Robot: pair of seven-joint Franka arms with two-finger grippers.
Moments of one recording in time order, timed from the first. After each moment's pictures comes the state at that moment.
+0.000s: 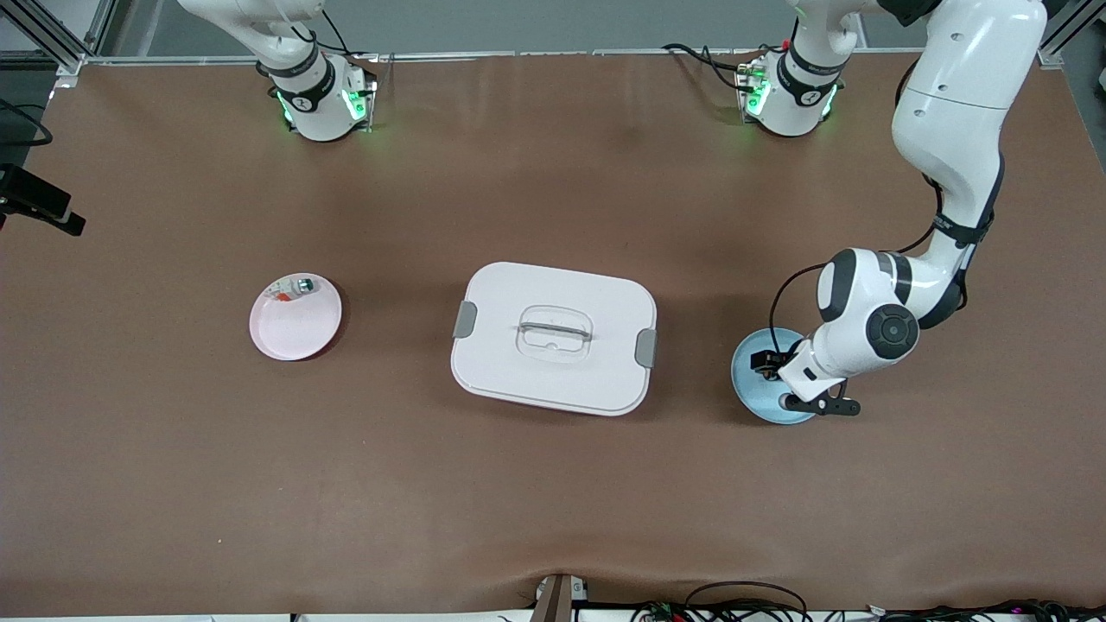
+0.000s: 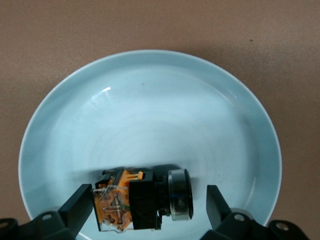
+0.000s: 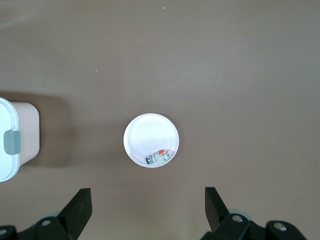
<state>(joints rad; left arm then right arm) -0.02 0.62 -0.15 -1.86 0.04 2.40 -0.07 -0.06 0.08 -0.02 -1.33 0.03 1.41 0.01</state>
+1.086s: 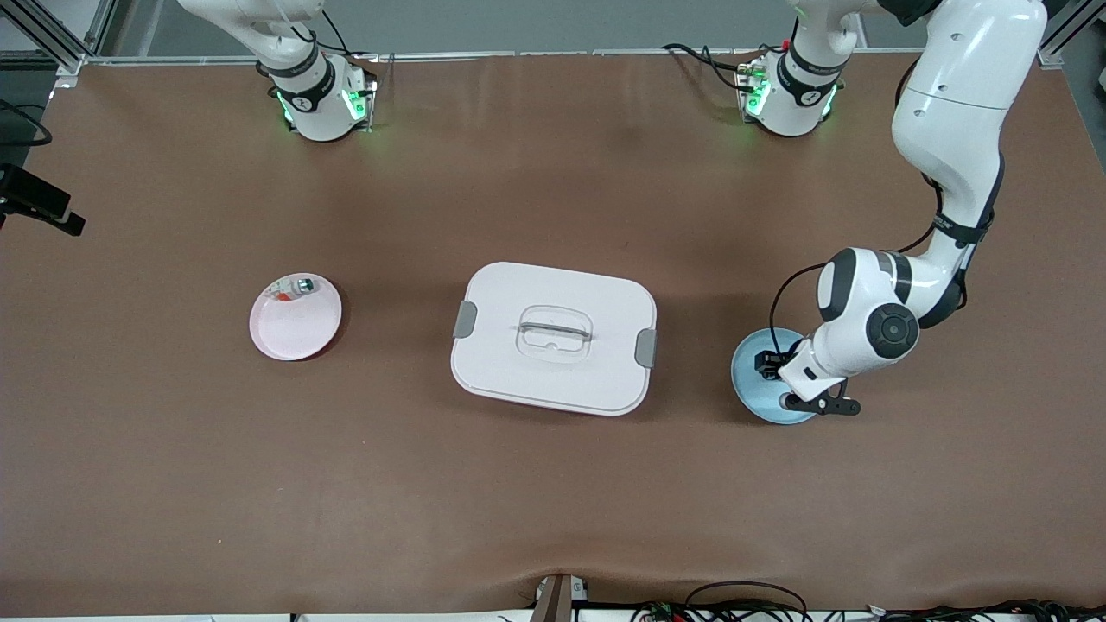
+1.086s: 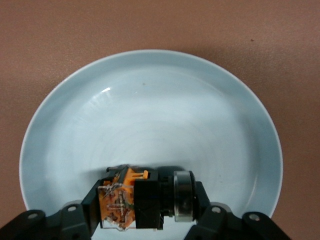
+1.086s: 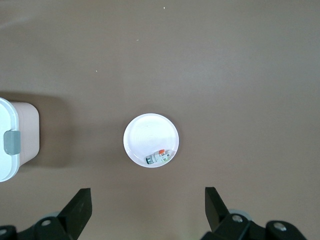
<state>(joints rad) -0.01 0.62 -0.15 -1.86 0.04 2.40 -0.07 -0.06 0.08 -0.02 -1.33 0.03 1.41 0.01</state>
